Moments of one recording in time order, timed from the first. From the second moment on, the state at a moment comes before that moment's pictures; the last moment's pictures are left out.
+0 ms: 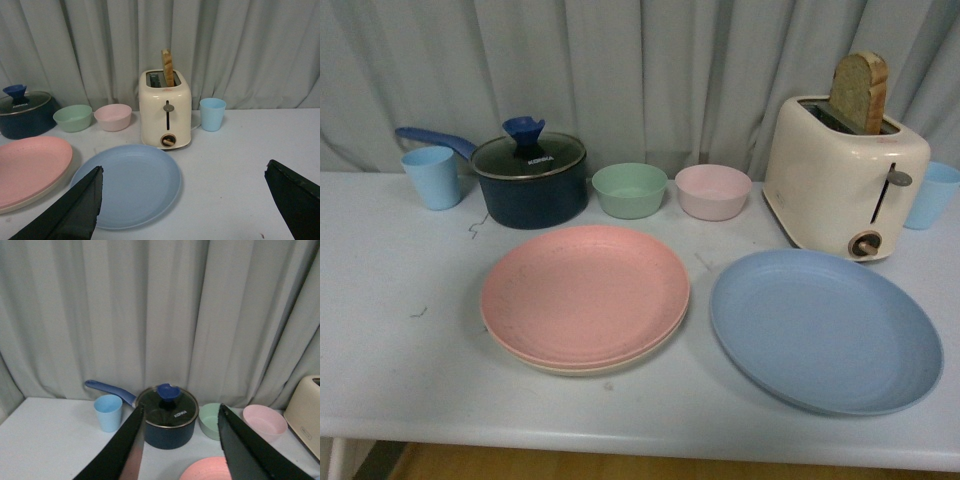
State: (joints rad) left arm -0.13 1.07 0.61 0.51 -0.13 -0.04; right arm 0.00 0.00 0.01 0.00 0.00 0.00
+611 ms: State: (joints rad) left arm 0.00 0.74 0.15 0.58 0.00 -0.01; right arm 0.00 0.00 0.01 0.00 0.00 0.00
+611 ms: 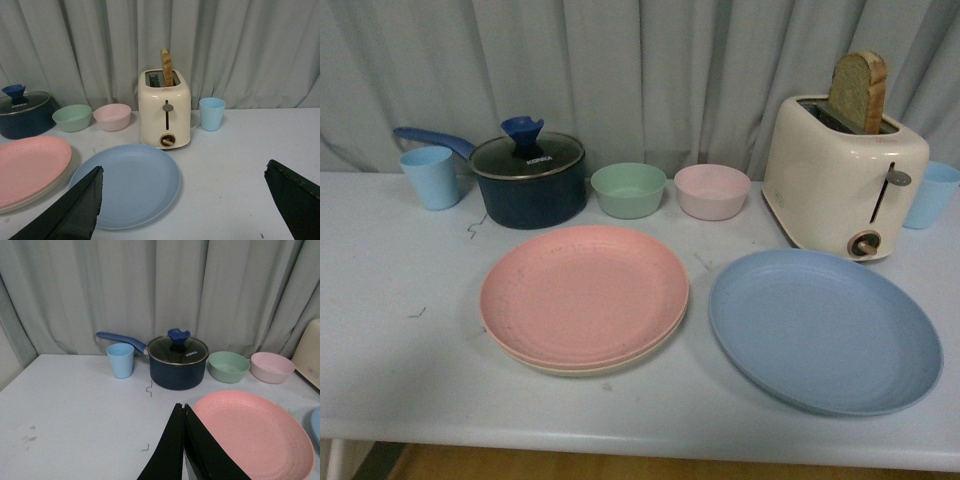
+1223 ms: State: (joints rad) left arm 0.00 0.44 0.02 0.45 0.00 -0.01; right arm 0.00 0.00 0.01 0.00 0.00 0.00
